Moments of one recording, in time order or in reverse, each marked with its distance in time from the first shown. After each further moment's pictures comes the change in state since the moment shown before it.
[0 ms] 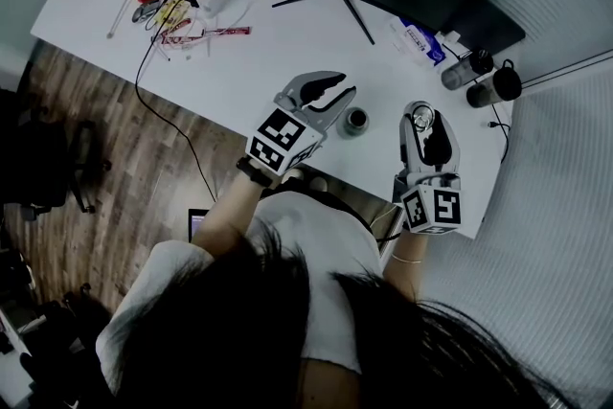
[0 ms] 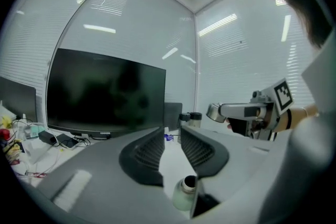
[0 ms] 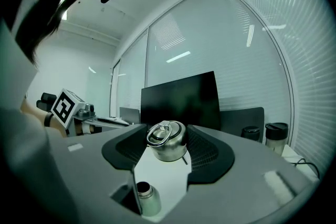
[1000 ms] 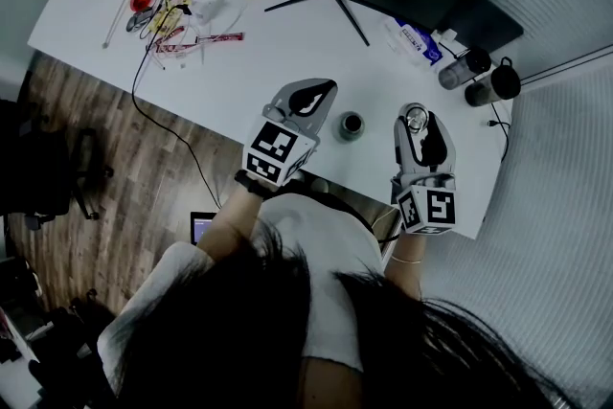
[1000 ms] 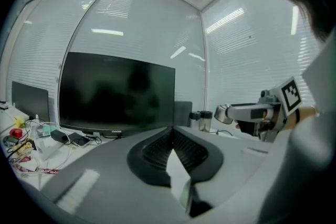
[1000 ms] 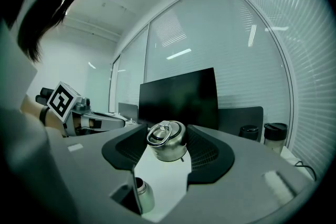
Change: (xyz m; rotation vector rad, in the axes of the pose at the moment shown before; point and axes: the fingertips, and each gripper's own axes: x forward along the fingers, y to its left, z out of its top) left arm -0.001 0.018 -0.007 -0.002 0.009 0.121; right arm 0.008 -0.010 -0.013 -0.033 0.036 -0.011
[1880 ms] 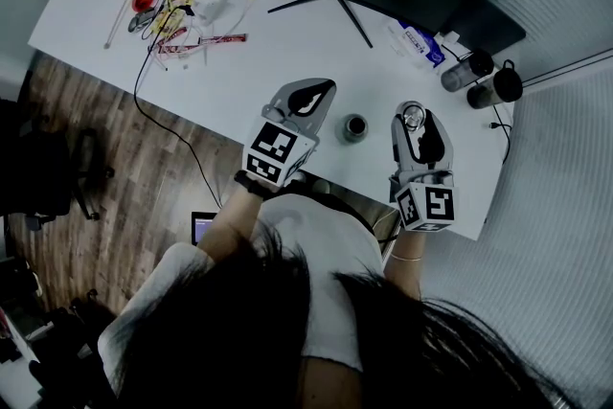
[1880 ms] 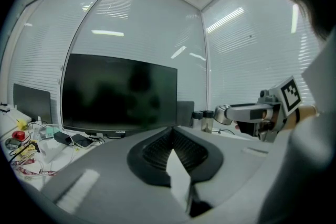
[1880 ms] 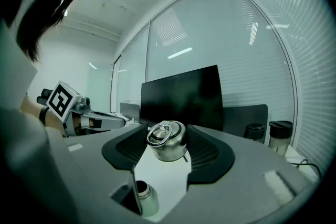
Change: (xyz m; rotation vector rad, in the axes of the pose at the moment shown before) left arm -0.005 0.010 0.005 0.008 -0.005 0.009; right arm 0.013 0.010 -0.003 0.007 0.008 0.018
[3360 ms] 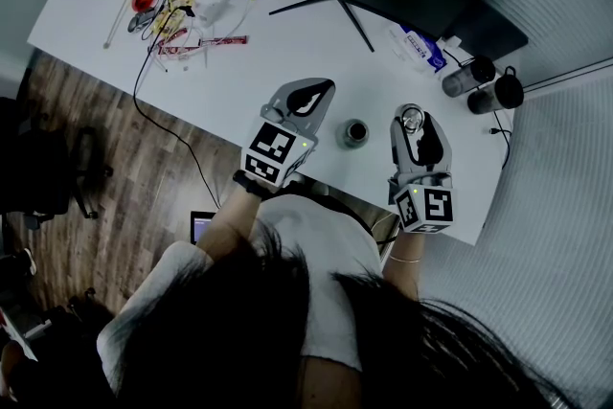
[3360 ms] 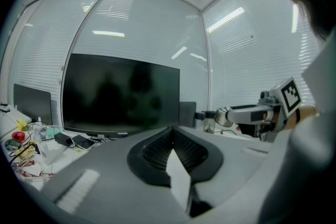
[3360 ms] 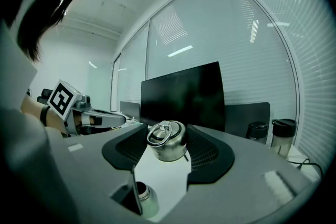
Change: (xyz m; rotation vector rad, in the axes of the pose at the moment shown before) left arm 0.004 0.015 -0.004 0.010 -0.004 0.013; right arm 0.011 0.000 -0.005 0.005 0.018 0.006
